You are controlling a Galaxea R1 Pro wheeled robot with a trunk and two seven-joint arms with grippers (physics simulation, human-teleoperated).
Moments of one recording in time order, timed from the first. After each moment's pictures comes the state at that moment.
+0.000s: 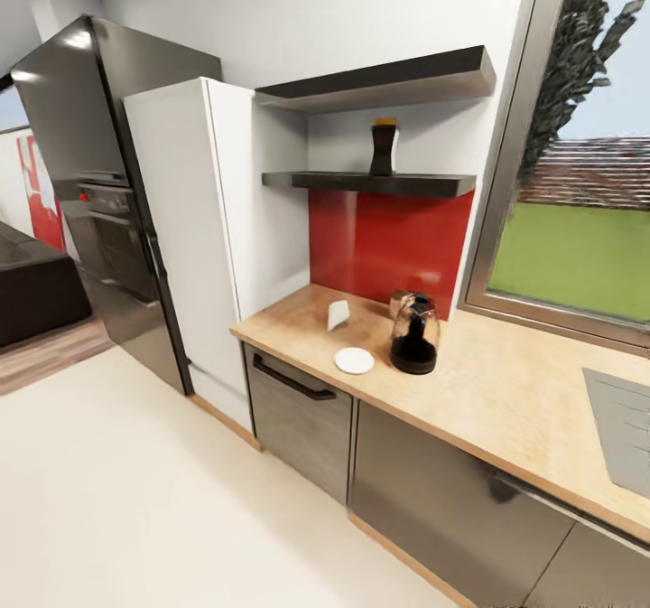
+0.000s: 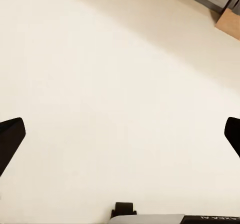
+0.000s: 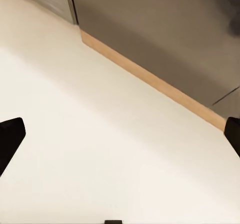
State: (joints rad) left arm -0.09 0.03 0.02 -0.33 0.01 -0.36 0.01; right arm -0.04 -0.04 0.00 -0.42 0.01 -0.39 0.00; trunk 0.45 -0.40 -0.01
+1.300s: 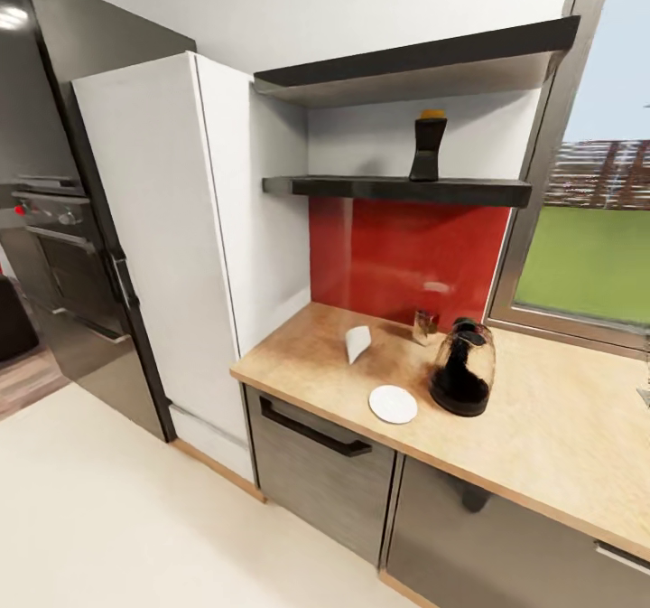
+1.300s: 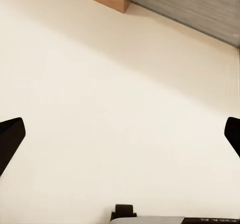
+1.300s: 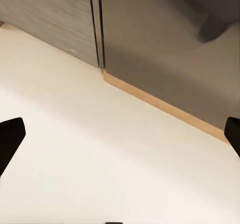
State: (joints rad) left arm -0.09 0.03 0.02 -0.33 0.01 -0.36 0.01; right arm -0.04 -0.04 0.00 -0.42 0.01 -0.39 0.01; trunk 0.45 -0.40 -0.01
